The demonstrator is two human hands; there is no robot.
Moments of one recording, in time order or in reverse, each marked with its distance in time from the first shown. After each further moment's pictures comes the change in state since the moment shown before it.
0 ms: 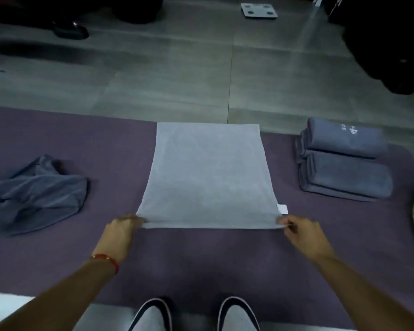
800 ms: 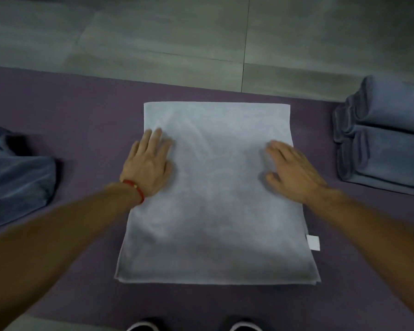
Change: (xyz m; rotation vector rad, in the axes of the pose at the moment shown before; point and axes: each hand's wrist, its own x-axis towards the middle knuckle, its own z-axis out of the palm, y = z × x) left_hand 0.167 0.021 0.048 0.278 -0.147 0.027; right_hand 0.162 -0.042 0.043 -0.491 -0.114 -0.432
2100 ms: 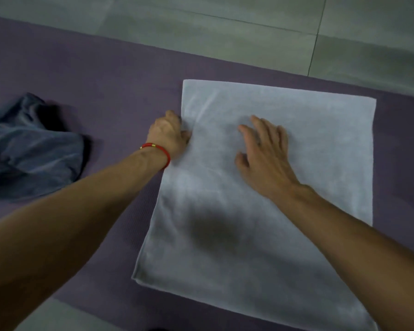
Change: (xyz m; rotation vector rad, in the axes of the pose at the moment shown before) left_hand 0.067 -0.047 0.018 -0.320 -0.053 -0.557; right_hand 0.110 -0.128 0.041 0.165 0.113 -0.096
